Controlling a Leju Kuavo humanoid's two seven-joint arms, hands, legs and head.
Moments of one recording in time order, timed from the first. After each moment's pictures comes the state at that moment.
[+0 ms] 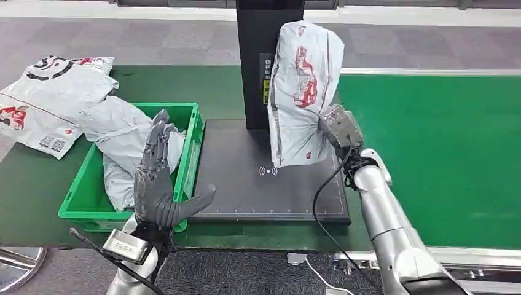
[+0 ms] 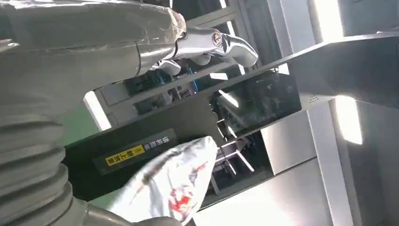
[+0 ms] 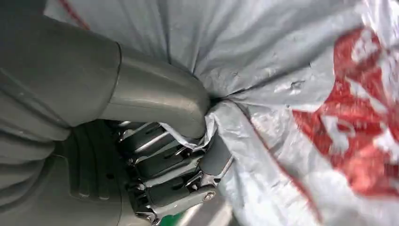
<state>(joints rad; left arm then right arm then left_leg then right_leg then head) -0.11 -0.19 -0.13 -1.69 -0.31 0.08 -0.65 -0.62 0.04 0.15 -0.91 0.41 0.09 -0.30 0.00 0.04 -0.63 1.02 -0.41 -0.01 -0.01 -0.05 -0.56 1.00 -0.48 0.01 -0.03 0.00</state>
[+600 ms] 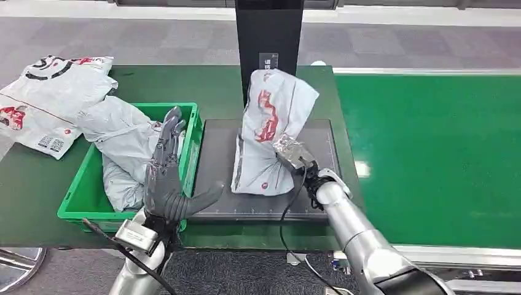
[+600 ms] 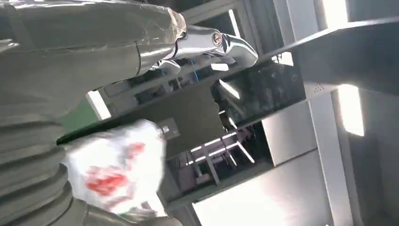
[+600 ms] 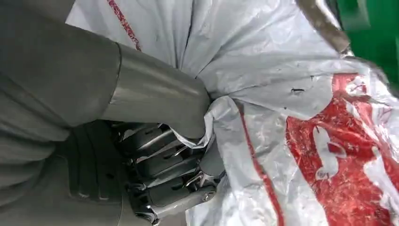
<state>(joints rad) -0.17 -0.19 -0.16 -1.60 -0.29 0.08 -0.65 -0.66 0.20 0.35 -0.47 0.42 0.14 -0.29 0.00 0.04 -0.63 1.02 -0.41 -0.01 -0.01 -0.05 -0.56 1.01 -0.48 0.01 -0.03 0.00</state>
